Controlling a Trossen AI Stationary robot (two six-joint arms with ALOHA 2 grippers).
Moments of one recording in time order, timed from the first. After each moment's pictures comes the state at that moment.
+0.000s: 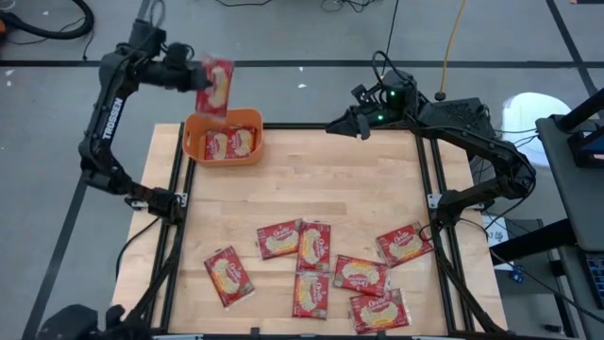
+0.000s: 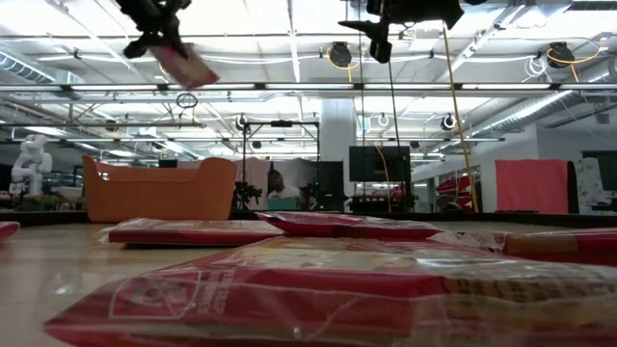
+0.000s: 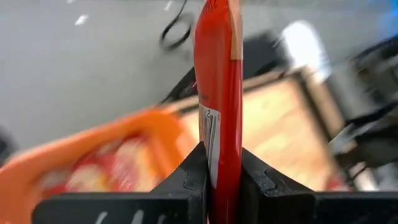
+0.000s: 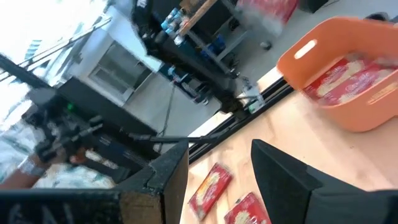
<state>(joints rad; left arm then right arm) 1.27 1.39 1.78 -1.25 0.50 -0.17 -0.61 1.36 1.26 -0.13 -0.78 0.64</state>
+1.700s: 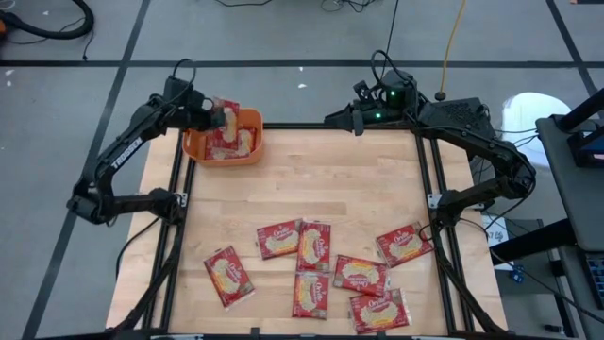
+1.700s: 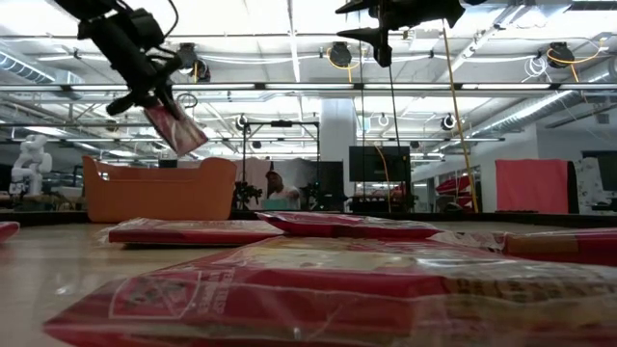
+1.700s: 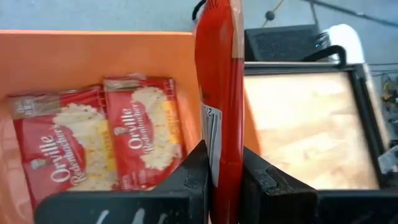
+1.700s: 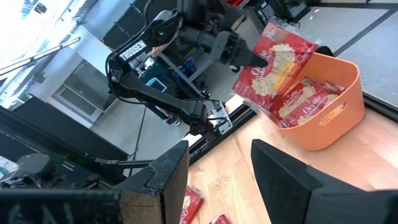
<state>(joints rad) 1.14 1.11 1.00 -0.73 0.34 -0.47 -0.61 1.36 1.26 -0.12 -0.62 0.61</state>
